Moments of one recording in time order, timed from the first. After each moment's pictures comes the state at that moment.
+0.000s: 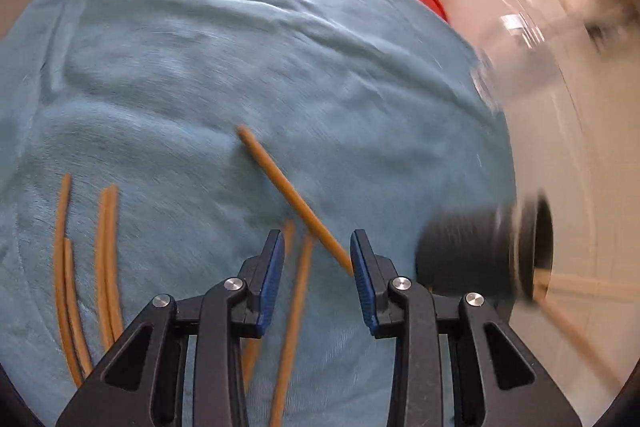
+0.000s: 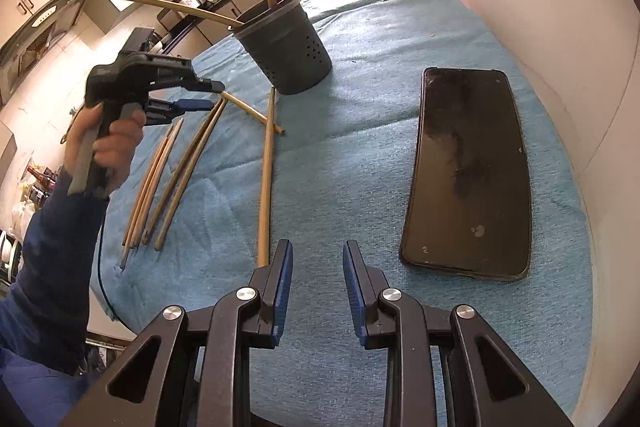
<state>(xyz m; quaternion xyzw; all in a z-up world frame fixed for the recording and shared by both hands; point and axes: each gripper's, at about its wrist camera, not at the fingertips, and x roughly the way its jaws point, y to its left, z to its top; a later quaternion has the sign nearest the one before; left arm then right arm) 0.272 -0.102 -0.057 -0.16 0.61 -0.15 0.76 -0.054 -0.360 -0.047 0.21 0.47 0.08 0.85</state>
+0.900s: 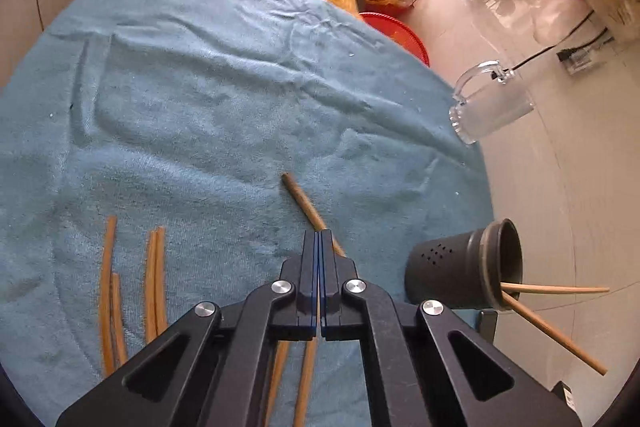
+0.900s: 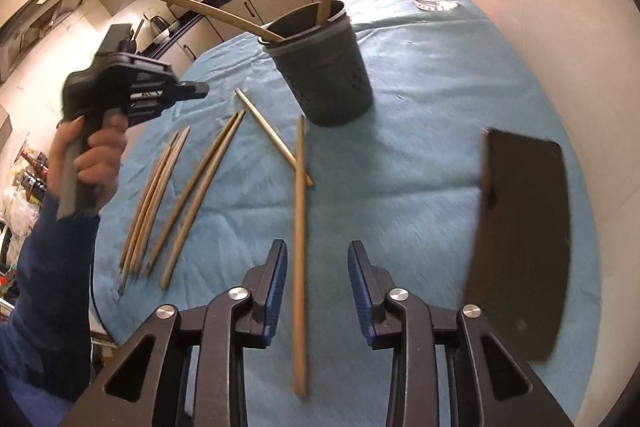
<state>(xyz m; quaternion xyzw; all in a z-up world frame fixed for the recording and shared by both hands) 0.271 -0.071 -0.032 -0.18 0.56 -0.18 0.79 0.008 -0.325 -0.030 0.17 0.47 0.09 0.86</state>
